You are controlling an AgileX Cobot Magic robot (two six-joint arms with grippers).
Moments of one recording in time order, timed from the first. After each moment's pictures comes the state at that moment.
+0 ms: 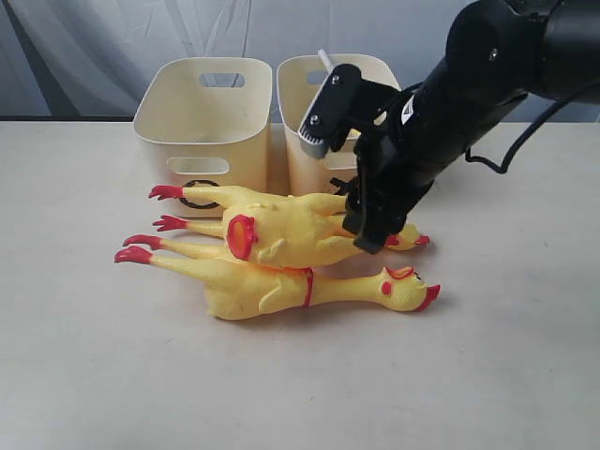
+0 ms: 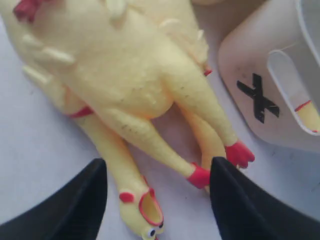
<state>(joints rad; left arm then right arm) 0.08 0.01 0.00 0.24 0.24 -0.33 0.56 1.67 -1.22 0.13 0.74 -0.77</state>
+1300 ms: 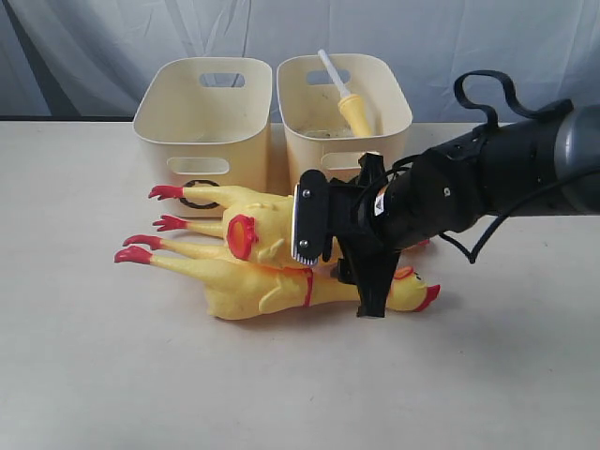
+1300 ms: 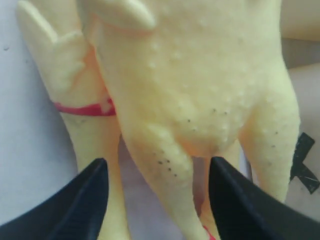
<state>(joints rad) 0.08 0.01 0.00 0.24 0.24 -0.33 0.63 1.78 -0.99 0.08 0.29 -1.07</state>
